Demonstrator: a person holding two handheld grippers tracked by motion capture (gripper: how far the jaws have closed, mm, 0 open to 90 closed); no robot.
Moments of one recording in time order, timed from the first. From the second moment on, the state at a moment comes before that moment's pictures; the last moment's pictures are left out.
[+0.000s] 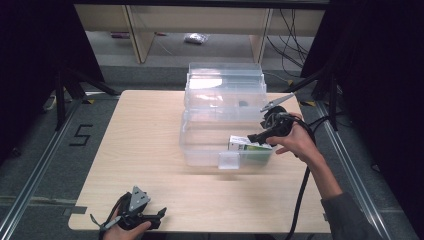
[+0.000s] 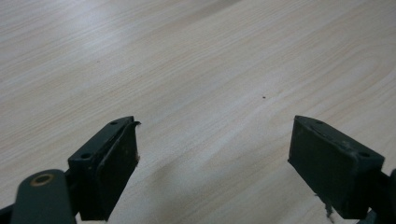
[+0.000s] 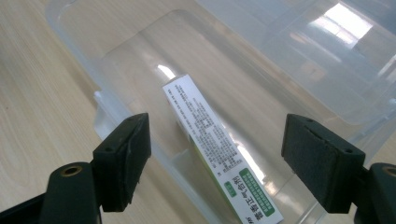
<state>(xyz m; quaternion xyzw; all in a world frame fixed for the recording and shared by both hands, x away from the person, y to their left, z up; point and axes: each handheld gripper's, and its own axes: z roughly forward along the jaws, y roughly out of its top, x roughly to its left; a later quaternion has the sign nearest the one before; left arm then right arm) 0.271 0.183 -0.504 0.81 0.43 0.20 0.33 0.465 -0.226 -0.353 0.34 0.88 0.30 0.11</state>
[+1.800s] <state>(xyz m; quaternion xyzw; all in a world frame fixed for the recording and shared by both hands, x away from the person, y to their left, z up) 0.270 0.185 -0.502 0.82 0.42 0.19 0.33 0.418 -0.237 -0.368 0.34 0.87 0.34 0.12</state>
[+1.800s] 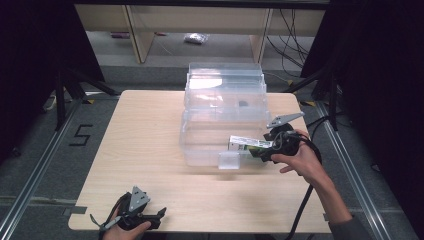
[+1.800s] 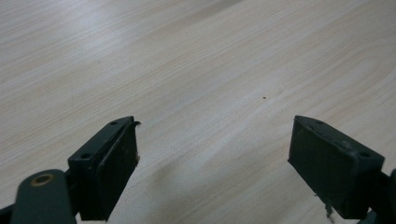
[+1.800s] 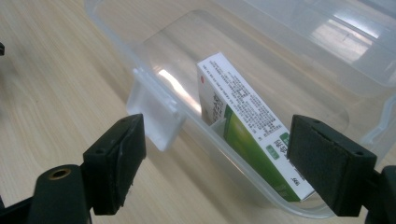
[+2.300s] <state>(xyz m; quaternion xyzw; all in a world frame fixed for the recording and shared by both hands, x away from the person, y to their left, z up) 0.270 0.185 -0.502 0.82 0.42 0.19 0.33 0.398 -0.239 -0.378 0.36 0.85 0.36 0.10</state>
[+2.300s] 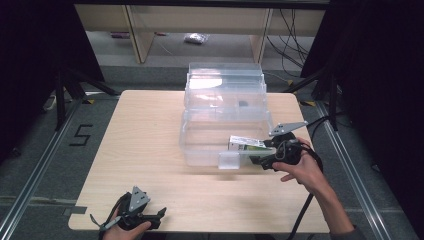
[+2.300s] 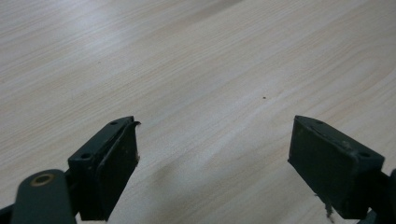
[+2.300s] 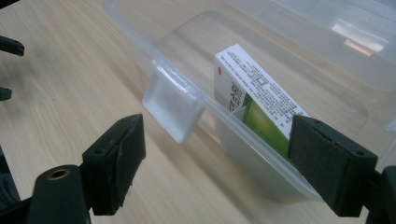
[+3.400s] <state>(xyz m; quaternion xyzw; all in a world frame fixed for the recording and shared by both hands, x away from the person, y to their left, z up) 0.270 0.184 -0.502 0.82 0.42 0.19 0.33 0.367 -0.247 -0.419 0.35 0.86 0.37 0.10</state>
